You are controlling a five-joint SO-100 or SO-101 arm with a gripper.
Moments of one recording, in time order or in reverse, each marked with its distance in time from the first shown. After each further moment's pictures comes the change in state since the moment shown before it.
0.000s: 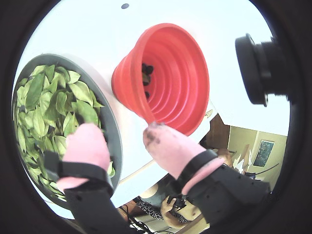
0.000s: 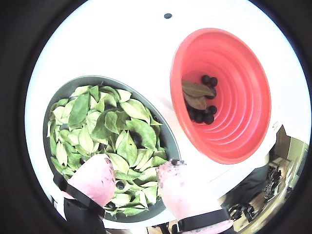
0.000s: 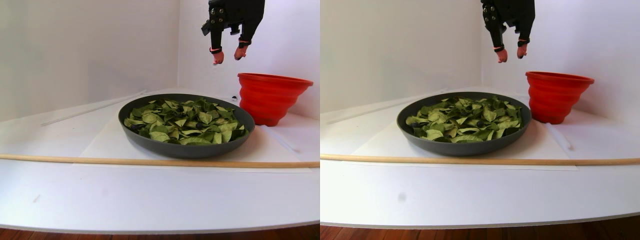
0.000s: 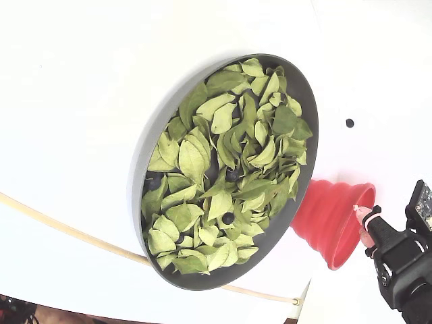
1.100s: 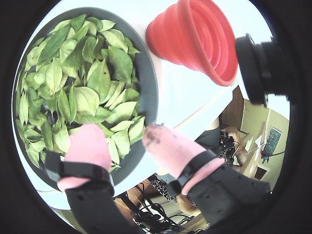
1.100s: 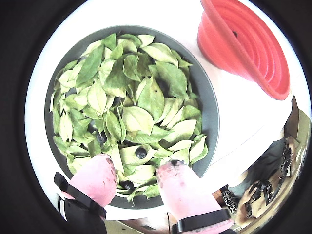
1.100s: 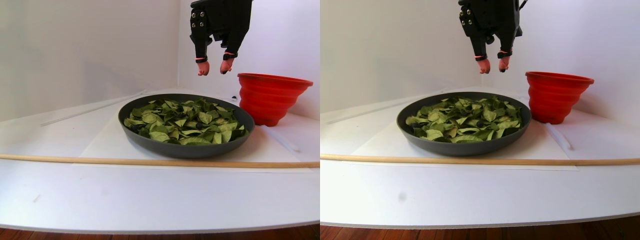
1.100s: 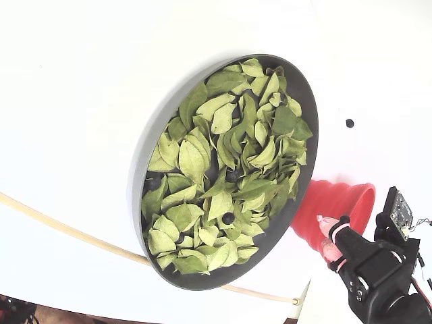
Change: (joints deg) arm -4.7 5.4 11.5 2.8 9.9
